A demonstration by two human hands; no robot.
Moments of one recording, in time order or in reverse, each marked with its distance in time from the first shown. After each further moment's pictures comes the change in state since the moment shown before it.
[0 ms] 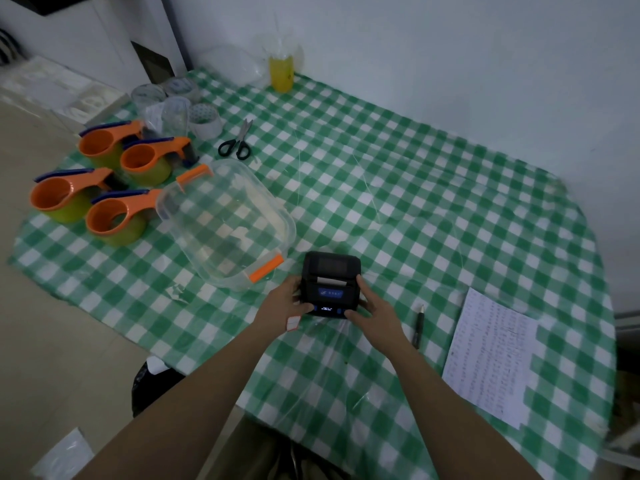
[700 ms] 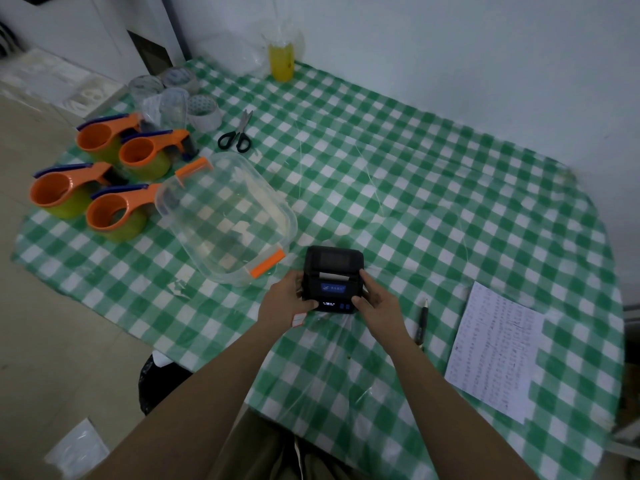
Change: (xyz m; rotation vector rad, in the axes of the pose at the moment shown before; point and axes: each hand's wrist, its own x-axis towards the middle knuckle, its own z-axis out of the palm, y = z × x) left_hand 0.011 -0.014 0.004 0.035 0.067 0.007; right_hand 0.007 0.005 0.007 0.203 0.105 0.021
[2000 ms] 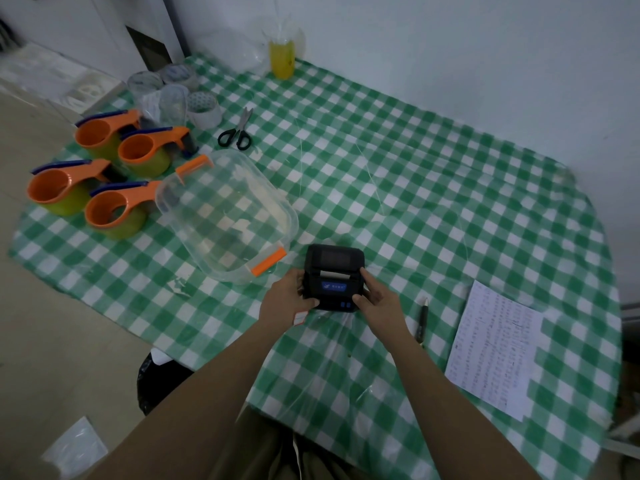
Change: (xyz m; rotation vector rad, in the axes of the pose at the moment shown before) left_hand 0.005 -0.006 0.002 0.039 0.031 0.003; right_hand -0.001 -0.005 0.001 0.005 0.006 0.000
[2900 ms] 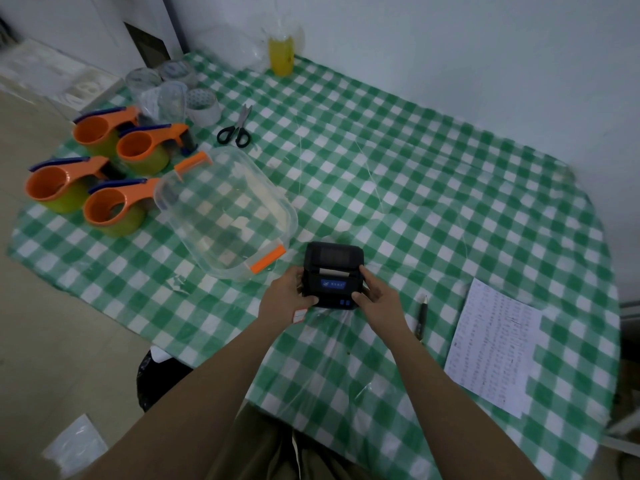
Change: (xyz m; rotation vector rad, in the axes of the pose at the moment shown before) left_hand 0.003 -0.008 0.002 -0.044 -0.001 -0.030; right_hand -0.002 -0.004 0.000 -0.018 0.006 0.021
